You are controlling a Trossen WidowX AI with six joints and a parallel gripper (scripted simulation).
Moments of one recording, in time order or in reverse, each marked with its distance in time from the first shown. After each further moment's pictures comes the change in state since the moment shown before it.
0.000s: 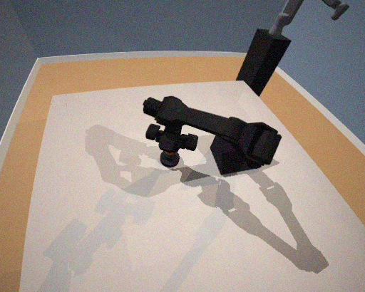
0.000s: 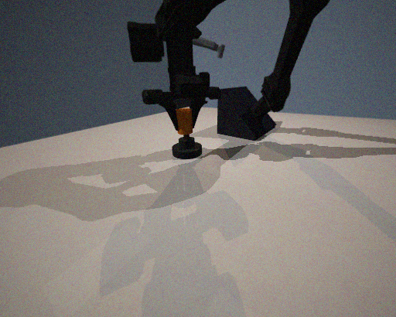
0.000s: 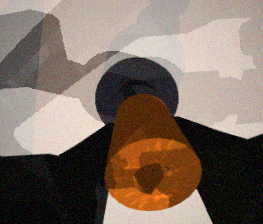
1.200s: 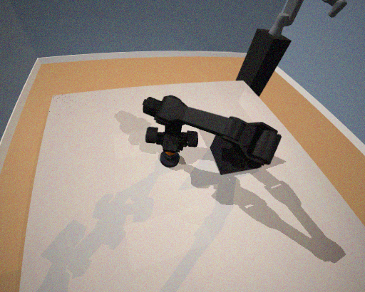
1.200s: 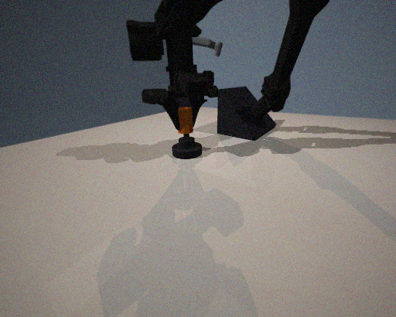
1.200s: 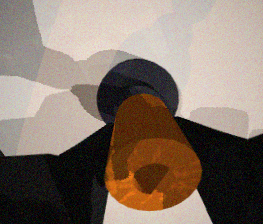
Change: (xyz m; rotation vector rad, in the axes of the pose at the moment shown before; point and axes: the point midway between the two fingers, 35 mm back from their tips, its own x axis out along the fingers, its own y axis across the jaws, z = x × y) arm -0.003 0.000 0.002 -0.209 -0.002 0.005
